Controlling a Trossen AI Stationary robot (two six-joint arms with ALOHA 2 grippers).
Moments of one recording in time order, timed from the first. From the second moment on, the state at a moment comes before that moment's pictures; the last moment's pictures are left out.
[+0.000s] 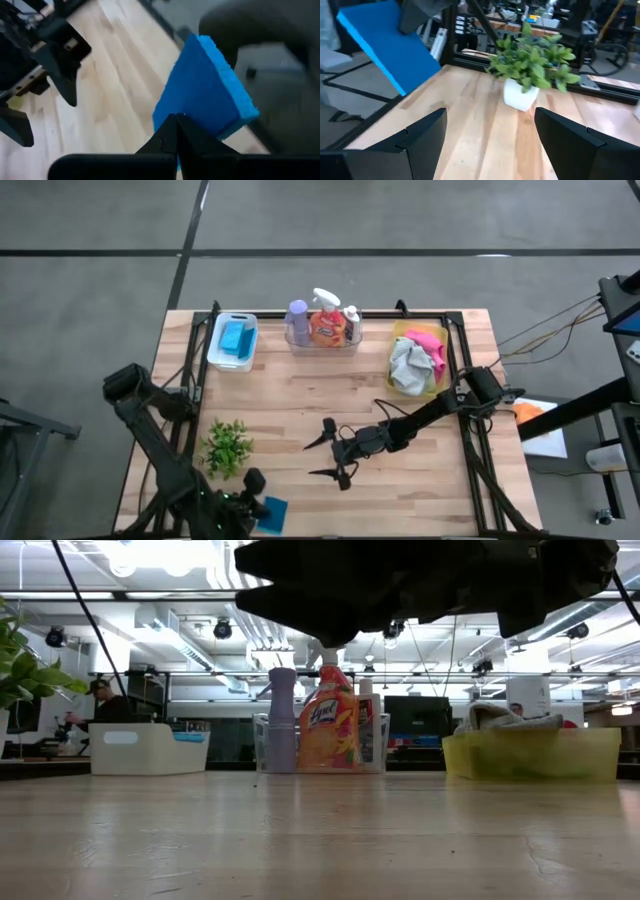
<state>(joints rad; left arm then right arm) -0.97 1.67 1.25 -0.53 -0.55 -0.13 0.36 1.98 0.94 0.90 0.12 -0.06</state>
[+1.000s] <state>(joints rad) -0.45 0.82 0.53 0.03 -0.83 -0.07 0.37 1.98 0.94 0.93 -0.03 -0.03</state>
